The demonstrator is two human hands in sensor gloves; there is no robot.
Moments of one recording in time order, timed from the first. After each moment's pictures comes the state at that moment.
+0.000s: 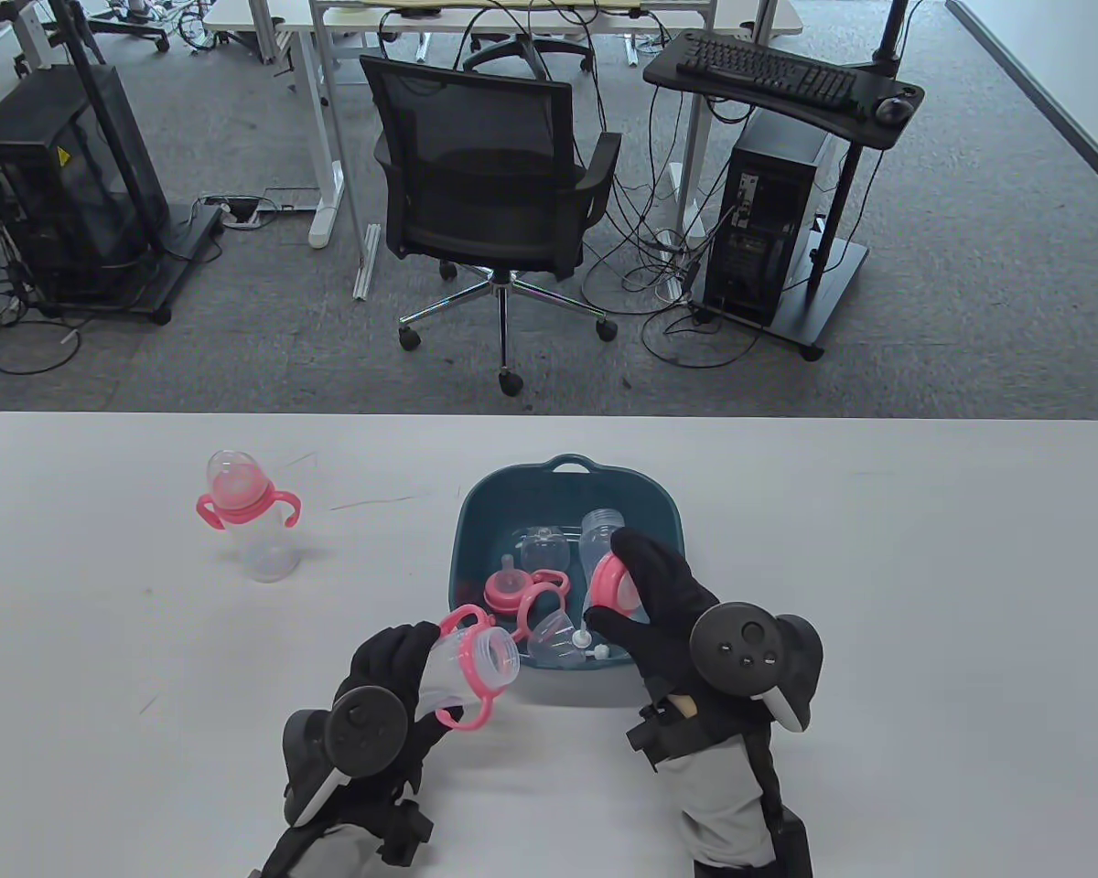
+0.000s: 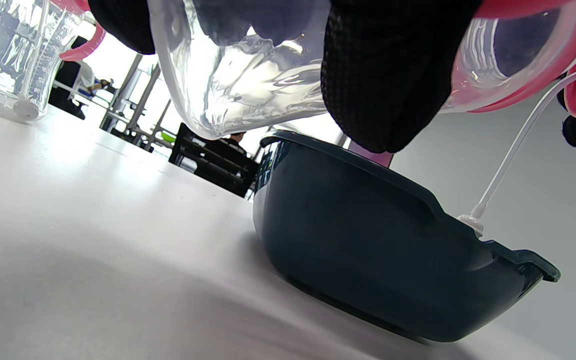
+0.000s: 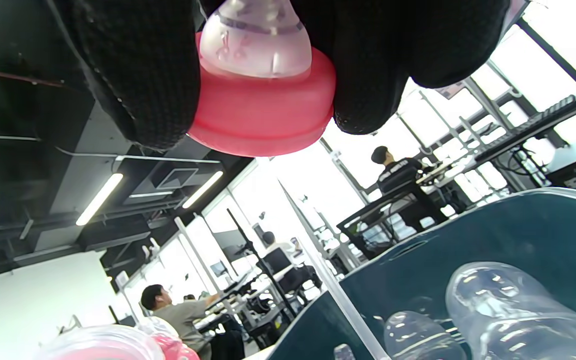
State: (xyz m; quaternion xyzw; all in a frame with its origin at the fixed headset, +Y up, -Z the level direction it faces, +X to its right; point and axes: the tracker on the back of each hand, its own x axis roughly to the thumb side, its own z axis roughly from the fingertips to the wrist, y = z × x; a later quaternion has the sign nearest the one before) left_hand -0.192 -0.722 -0.311 0.08 -0.08 0.24 0.96; right_hand 0.121 -0.627 -0.347 0.17 -0.17 0.90 0.36
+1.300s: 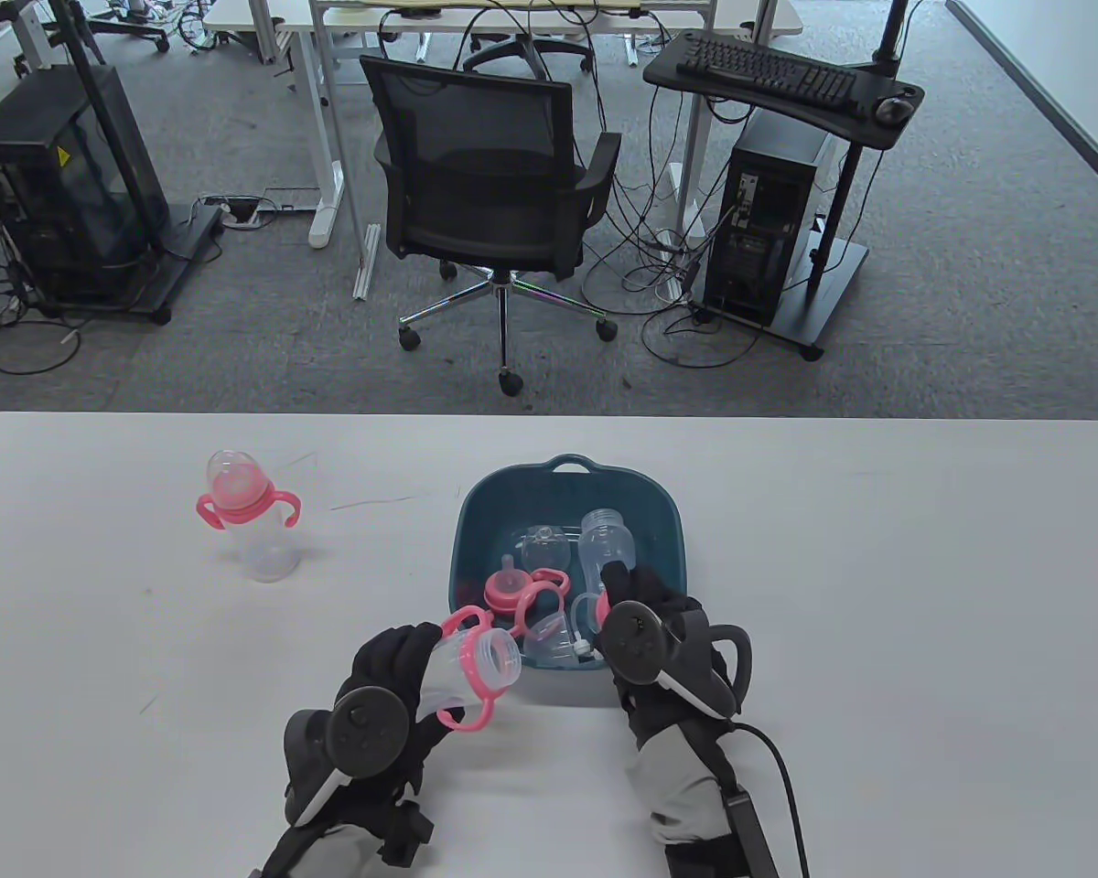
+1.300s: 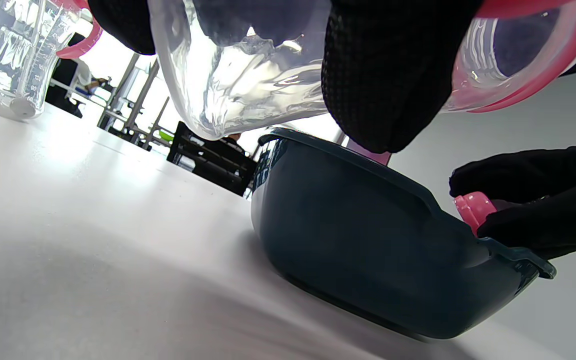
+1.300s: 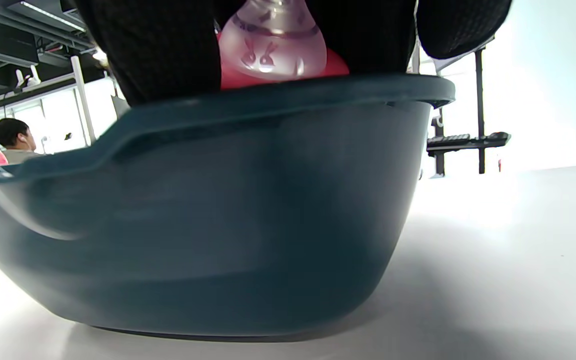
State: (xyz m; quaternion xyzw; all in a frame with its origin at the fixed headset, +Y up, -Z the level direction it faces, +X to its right) left_hand -0.191 -0.725 -0.311 0.08 -0.08 0.24 0.96; right_hand 0.087 -0.696 -0.380 0.10 -0.09 0.99 0.09
